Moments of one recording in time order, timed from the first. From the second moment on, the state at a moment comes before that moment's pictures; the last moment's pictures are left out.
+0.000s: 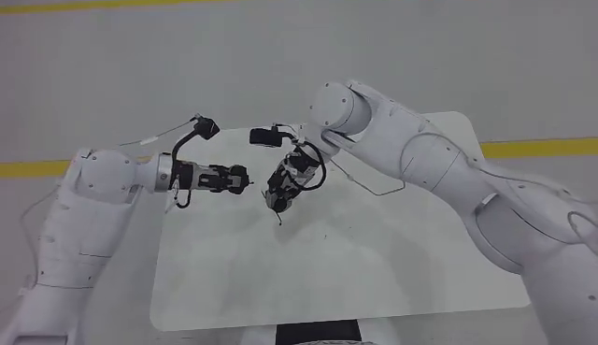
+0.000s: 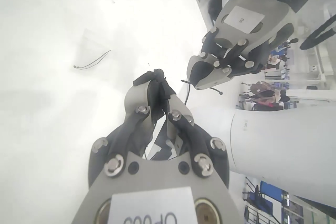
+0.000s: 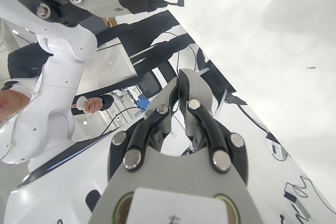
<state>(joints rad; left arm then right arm) 1.11 -0.89 -1.30 -1.60 -0.06 -0.34 -1.37 -0.30 -1.39 0.26 -1.10 0.43 0.28 1.39</state>
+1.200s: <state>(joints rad) 1.13 -0.85 -1.29 -1.70 0.00 -0.34 -1.37 -0.33 -1.42 0.27 -1.07 0.44 0.26 1.39</state>
